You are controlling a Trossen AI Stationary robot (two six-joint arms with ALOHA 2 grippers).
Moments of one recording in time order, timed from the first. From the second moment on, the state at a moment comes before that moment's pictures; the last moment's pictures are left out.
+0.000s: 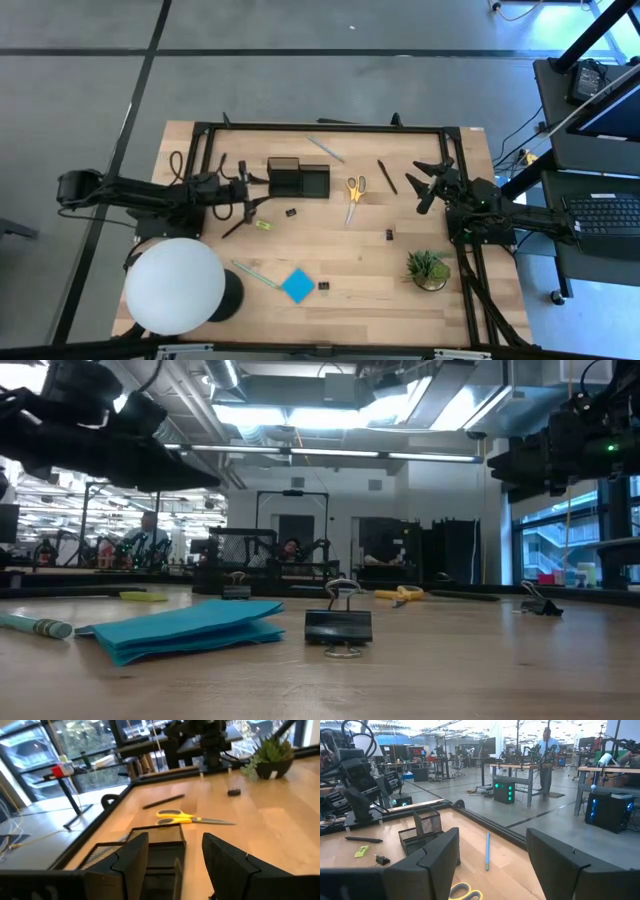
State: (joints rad) left arm 0.18 0.87 0.07 0.69 -0.06 0.23; right arm -0.16 0.01 0.01 0.08 0.43 0.01
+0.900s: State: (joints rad) left arm 0.01 1.49 0.34 0.68 -0.09 0.34; right arm -0.16 0.01 0.01 0.08 0.43 0.02
